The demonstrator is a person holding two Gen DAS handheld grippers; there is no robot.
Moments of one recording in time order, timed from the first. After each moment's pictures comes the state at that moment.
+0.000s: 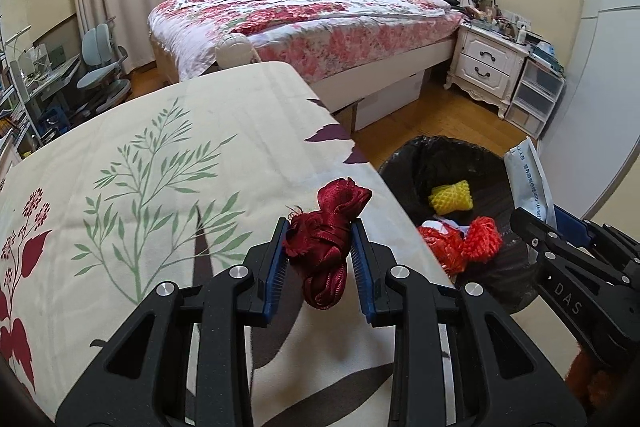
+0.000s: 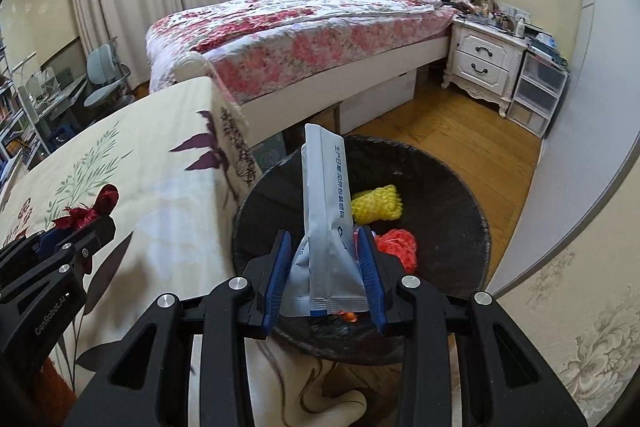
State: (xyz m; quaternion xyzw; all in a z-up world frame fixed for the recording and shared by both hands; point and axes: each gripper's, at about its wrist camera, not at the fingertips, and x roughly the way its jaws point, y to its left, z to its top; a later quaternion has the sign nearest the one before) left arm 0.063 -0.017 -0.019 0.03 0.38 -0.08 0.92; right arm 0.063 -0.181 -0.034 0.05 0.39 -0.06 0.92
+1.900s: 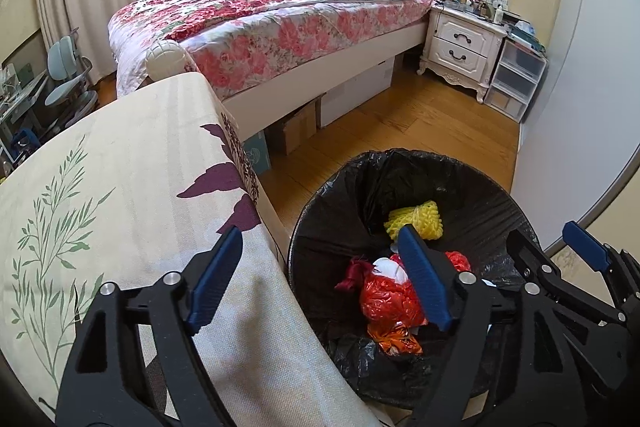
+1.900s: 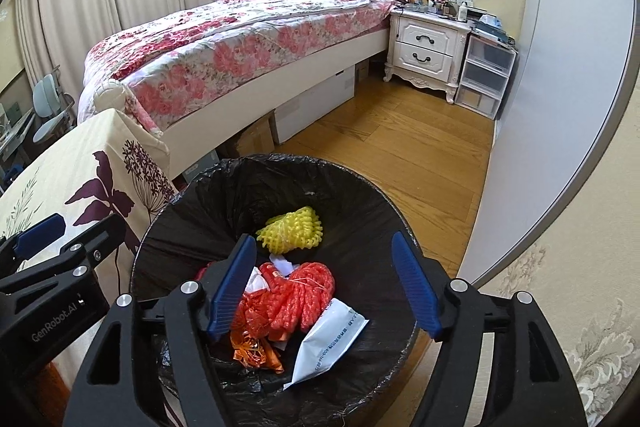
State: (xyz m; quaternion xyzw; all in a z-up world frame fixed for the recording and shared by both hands) left arm 0.128 -0.098 -0.038 0.05 0.40 -0.12 0.91; right arm 0.093 -0.245 -0.053 0.08 0.38 -0.16 0.91
